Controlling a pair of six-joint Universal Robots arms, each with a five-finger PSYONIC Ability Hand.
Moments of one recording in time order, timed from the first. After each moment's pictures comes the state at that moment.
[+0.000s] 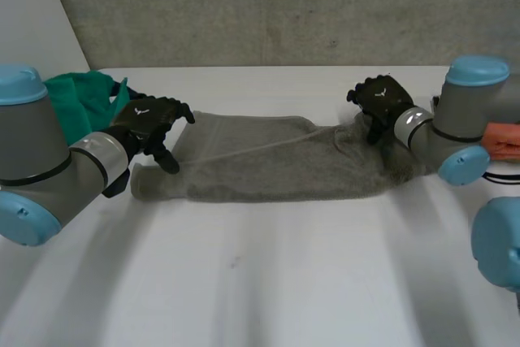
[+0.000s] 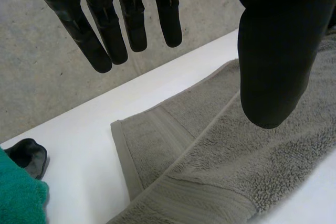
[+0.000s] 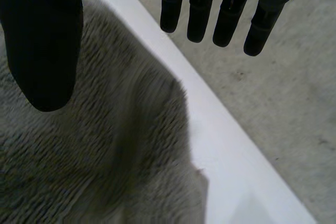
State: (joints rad) left arm 4.44 -2.02 -1.42 3.18 -1.29 3.31; right arm 1.82 -0.36 0.35 0.23 1.23 2.56; left_hand 0.45 0.44 0.45 0.43 0.25; right_hand 0.41 0.40 0.41 0.41 0.25
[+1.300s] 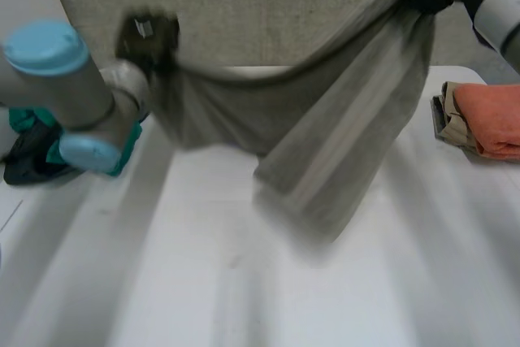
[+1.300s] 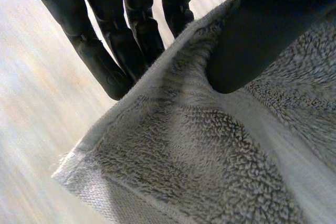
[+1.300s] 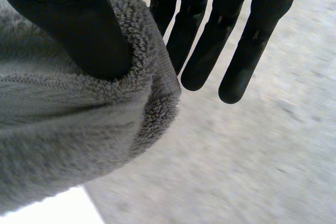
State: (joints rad) left arm 4.37 -2.30 -0.84 3.43 -1.48 3.37; right arm 1.80 -1.14 0.86 -0.01 1.23 2.75; left_hand 1.18 1.20 1.19 1.20 0.98; right_hand 1.12 1.17 1.19 1.19 0.98
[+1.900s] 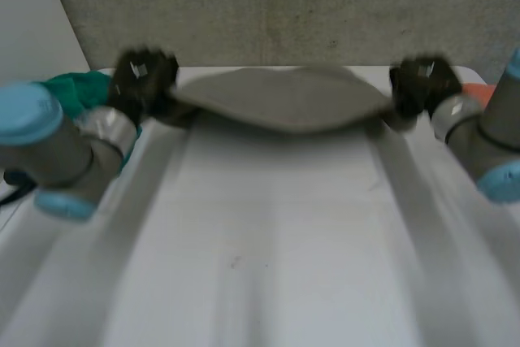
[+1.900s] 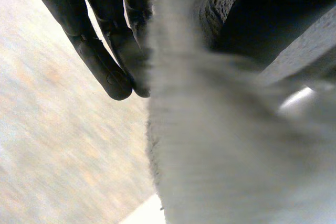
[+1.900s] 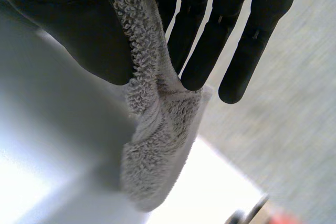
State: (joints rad) left arm 4.43 -2.11 -1.44 3.70 -1.32 3.37; right arm 1.79 -0.95 1.16 -0.14 1.36 2.76; left_hand 1.18 1.20 1.19 1.20 0.98; right_hand 1.12 1.17 1.19 1.20 1.00
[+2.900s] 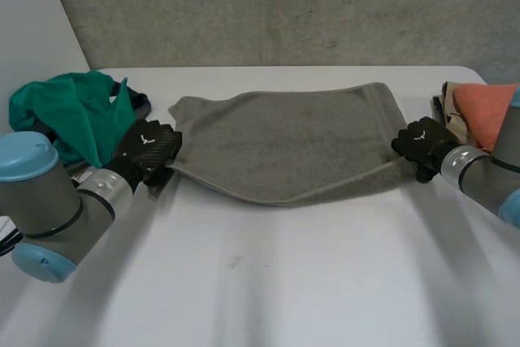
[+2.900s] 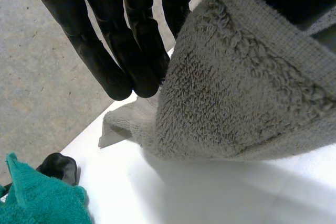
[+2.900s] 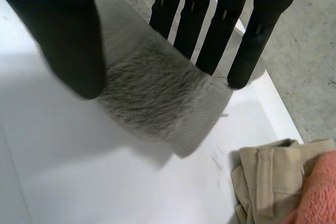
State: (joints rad) left arm 4.49 -2.08 -1.69 3.62 -1.21 3.59; right arm 1.67 -0.78 1.16 0.05 1.21 2.23; left_hand 1.18 1.20 1.19 1.20 0.98; right_hand 0.79 0.79 0.79 0.77 0.60
